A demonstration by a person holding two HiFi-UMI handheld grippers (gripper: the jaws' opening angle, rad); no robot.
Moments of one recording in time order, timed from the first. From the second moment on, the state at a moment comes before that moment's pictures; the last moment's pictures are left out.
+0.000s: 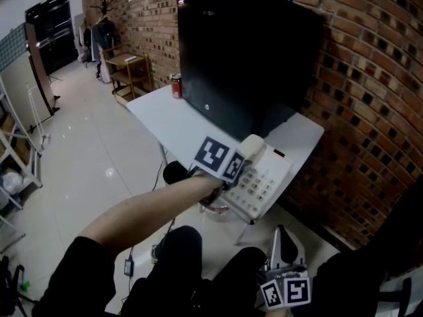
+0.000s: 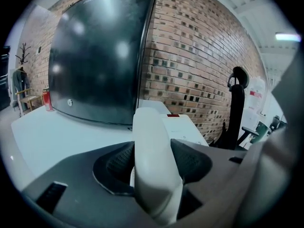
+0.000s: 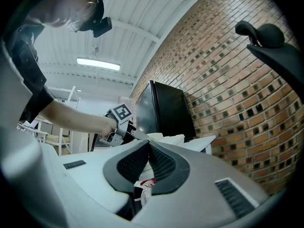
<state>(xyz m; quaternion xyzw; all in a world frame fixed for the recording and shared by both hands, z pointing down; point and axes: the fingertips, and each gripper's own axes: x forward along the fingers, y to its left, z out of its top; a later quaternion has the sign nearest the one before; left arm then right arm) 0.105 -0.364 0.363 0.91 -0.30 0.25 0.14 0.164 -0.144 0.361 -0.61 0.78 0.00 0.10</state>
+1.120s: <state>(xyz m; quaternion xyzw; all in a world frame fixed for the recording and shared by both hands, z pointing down) 0.056 -0.337 0.287 0.95 -0.28 0.02 0.15 0.193 -0.143 0.360 -0.63 0.77 0.00 0.08</state>
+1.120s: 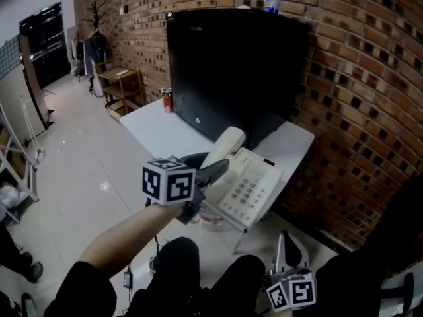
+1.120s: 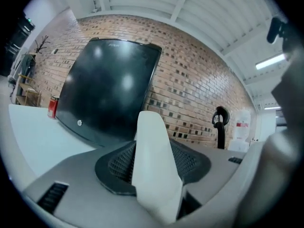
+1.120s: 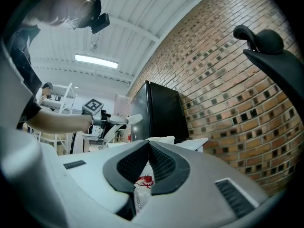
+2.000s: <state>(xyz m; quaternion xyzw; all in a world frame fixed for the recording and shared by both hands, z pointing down) -0.024 -0.319 0.259 0.95 -0.23 -0.15 0.14 0.188 -0.151 0.349 -0.65 0.76 0.02 0.05</state>
